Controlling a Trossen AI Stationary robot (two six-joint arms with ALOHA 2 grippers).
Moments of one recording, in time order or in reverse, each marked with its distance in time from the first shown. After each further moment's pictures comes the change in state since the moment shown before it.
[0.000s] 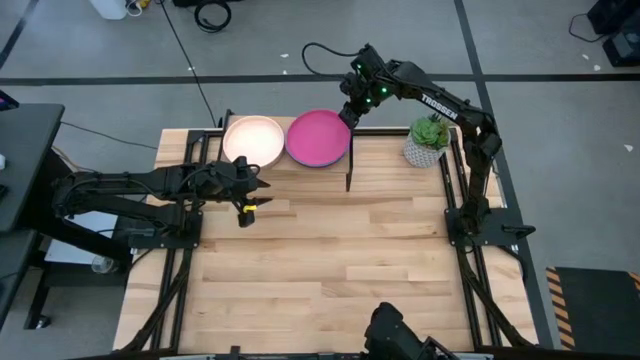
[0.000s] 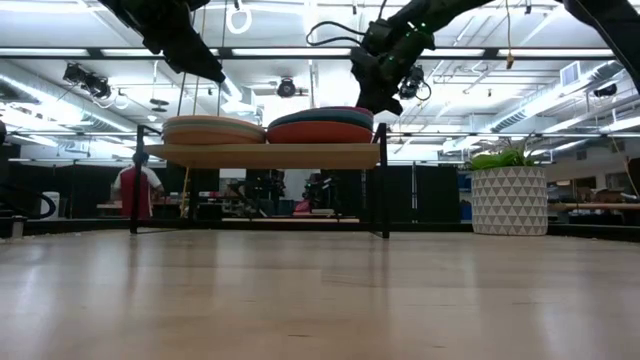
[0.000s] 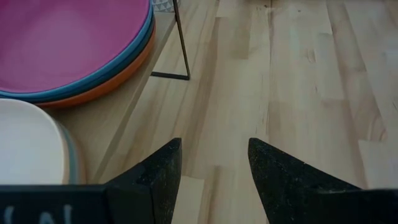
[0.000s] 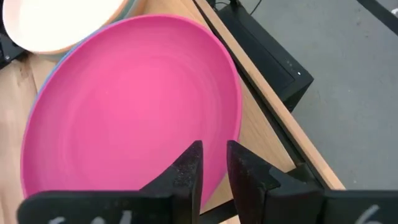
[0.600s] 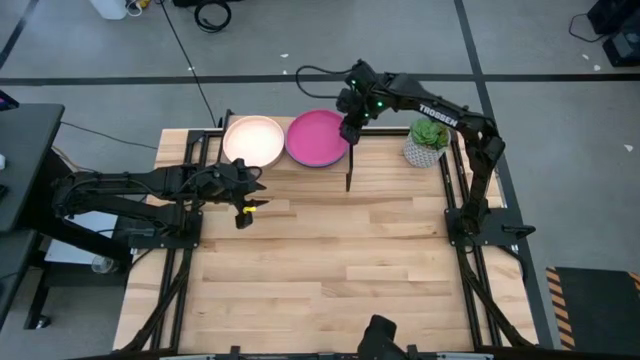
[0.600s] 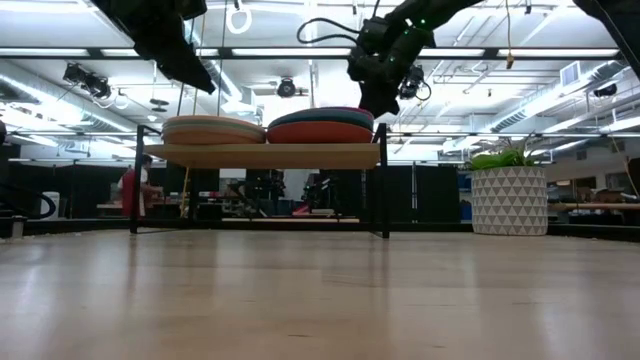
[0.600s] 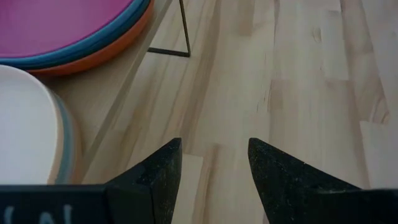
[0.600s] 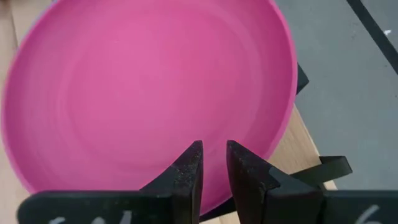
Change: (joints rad) left arm 0.000 0.000 0.000 -0.082 0.000 -0.033; right arm 0.076 -0.044 -0.111 0.017 0.094 -0.135
